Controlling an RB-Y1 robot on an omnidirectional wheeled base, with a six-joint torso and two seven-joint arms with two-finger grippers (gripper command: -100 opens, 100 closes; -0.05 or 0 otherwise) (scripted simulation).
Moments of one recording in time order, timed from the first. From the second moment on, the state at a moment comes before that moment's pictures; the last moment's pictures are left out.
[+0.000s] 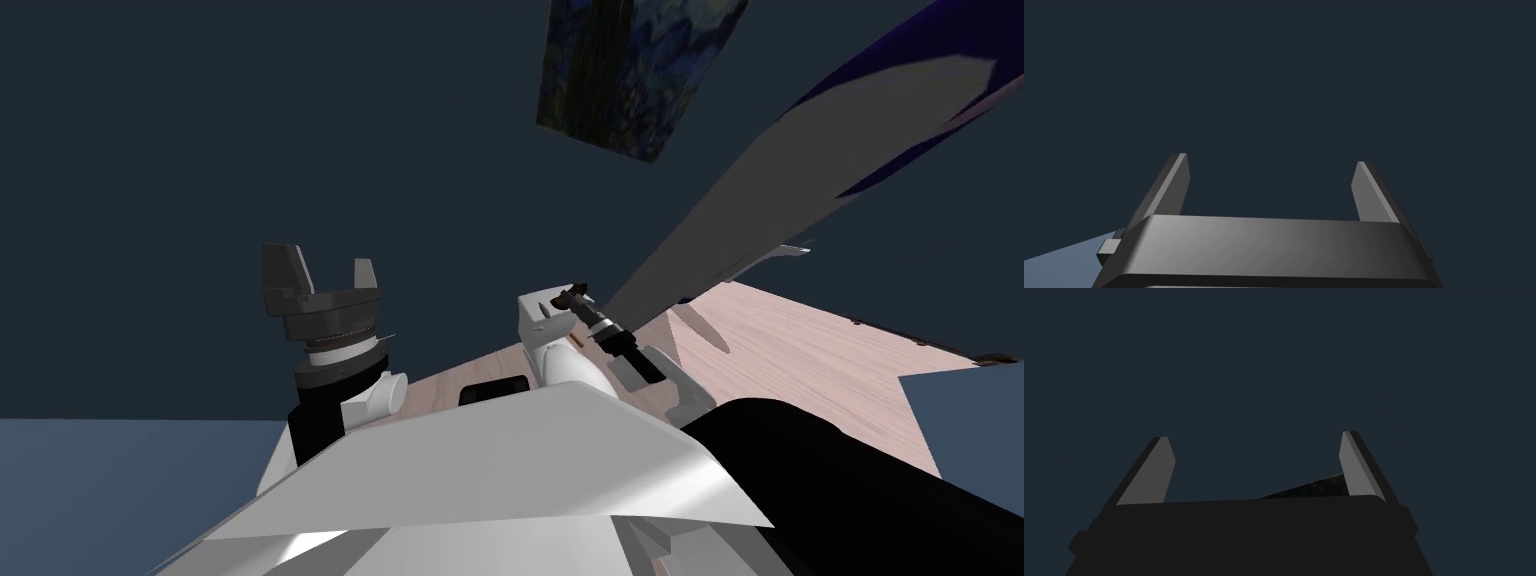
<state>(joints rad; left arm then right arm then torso) 0.45 0.02 -0.04 -2.39 -0.12 -0.57 0.05 0.66 -0.70 -0.16 -2.30 0.02 -0.03 0.40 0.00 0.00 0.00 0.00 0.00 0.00</state>
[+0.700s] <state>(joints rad) 0.45 0.02 -0.04 -2.39 -0.12 -0.57 0.05 0.73 -0.86 -0.13 -2.25 0.01 0.14 0.51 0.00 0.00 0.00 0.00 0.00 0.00</state>
